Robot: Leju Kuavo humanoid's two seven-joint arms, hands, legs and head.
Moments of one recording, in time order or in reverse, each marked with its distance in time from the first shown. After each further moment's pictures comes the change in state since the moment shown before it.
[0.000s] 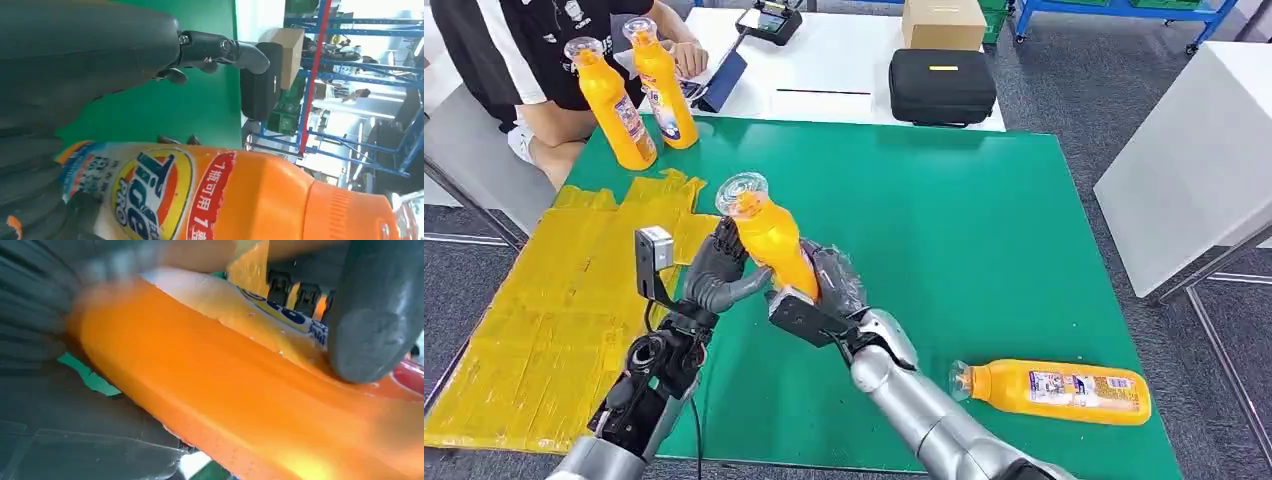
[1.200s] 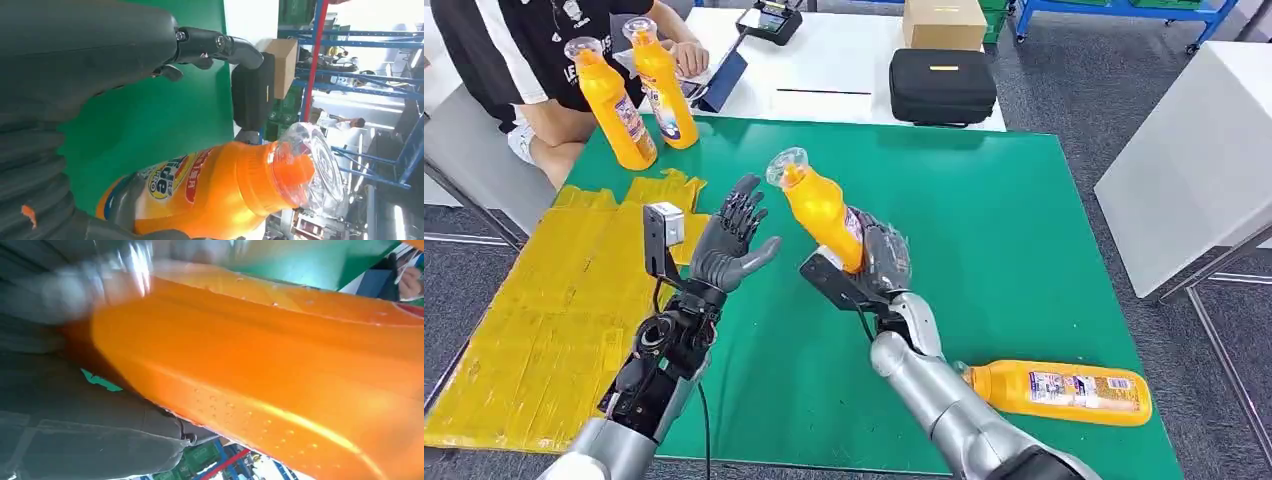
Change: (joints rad) left arm -0.057 -0.042 0.013 0.014 -0.040 0.032 0.020; right arm -0.049 -0.028 -0.149 0.050 0.199 -0.247 0.262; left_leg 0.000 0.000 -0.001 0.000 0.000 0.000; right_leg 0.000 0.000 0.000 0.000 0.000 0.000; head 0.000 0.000
